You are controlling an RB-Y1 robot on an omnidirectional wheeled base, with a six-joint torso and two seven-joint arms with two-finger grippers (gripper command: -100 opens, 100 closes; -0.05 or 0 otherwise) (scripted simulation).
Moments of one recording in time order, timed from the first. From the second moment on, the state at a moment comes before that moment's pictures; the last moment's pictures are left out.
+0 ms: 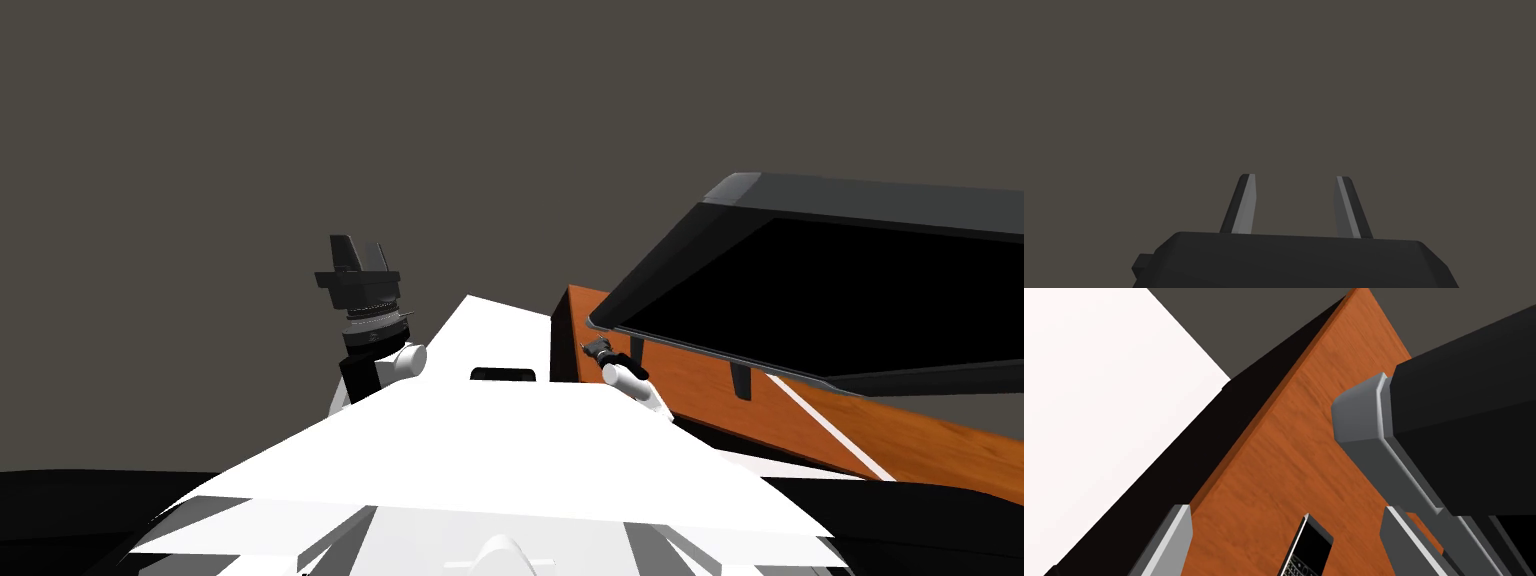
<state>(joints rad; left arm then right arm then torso) 0.48 -0.03 0.07 -2.35 0.02 -0.60 0.00 0.35 -0.37 -0.20 -1.53 -0.55 0.38 -0.57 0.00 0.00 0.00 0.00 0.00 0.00</state>
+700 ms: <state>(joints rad) 0.48 -0.03 0.07 -2.35 0.02 -0.60 0.00 0.31 -0.40 -0.23 -1.38 -0.62 0.51 -0.68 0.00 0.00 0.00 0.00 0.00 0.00</state>
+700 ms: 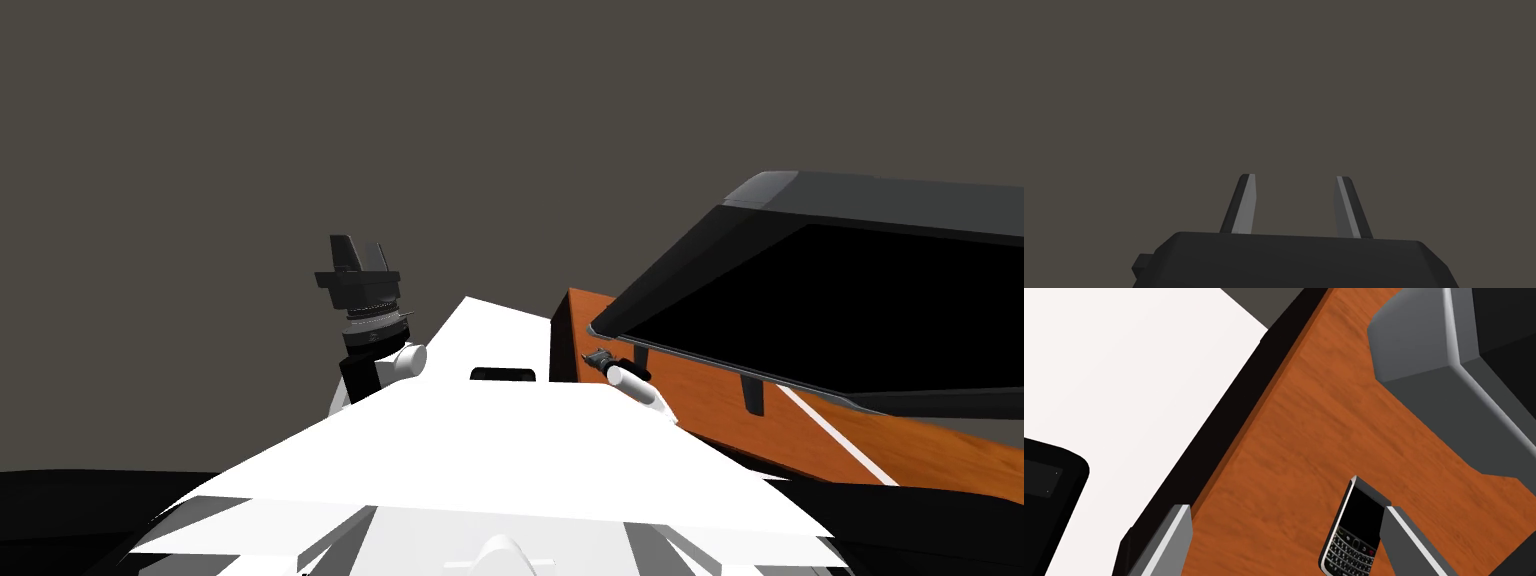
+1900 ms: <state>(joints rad) 0.48 -0.03 0.07 -2.35 0.02 -0.60 0.00 0.25 -0.48 -0.26 -1.07 -0.77 0.73 -0.89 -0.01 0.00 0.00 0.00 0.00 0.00</state>
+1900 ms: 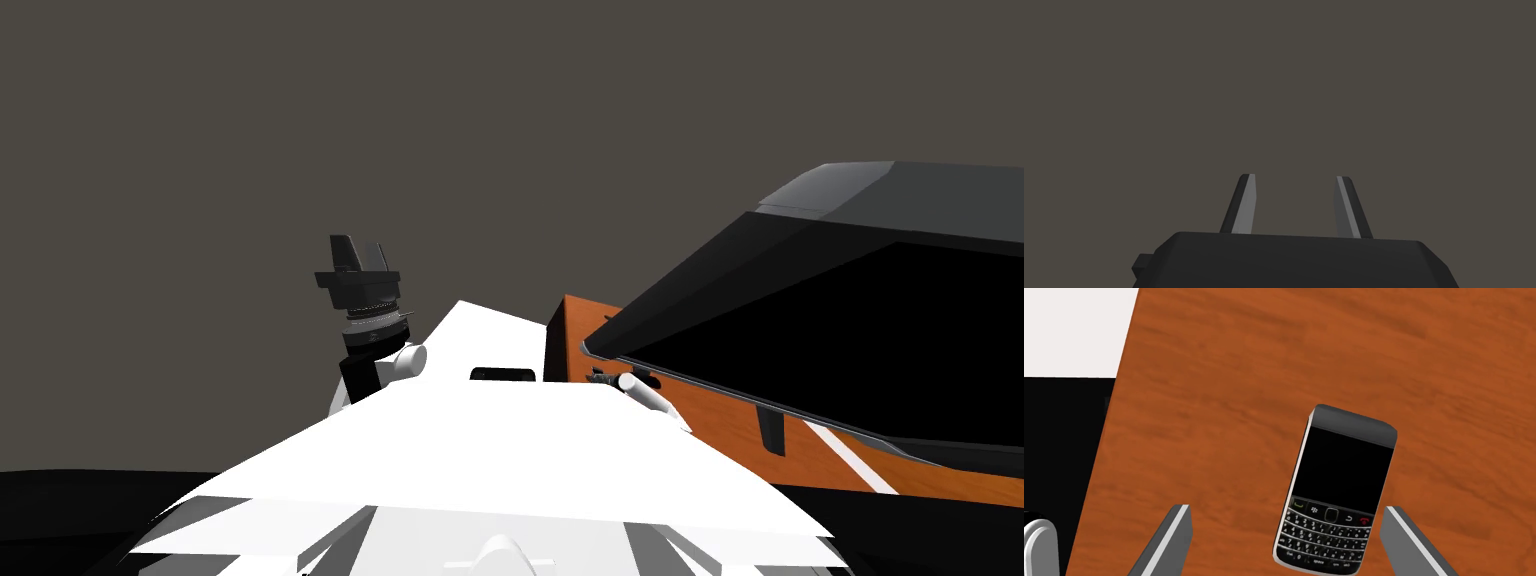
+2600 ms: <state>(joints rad) 0.48 -0.03 0.07 -2.35 0.02 -0.60 0.00 0.23 -0.49 -0.26 -0.97 -0.80 0.79 -0.95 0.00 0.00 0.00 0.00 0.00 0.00</state>
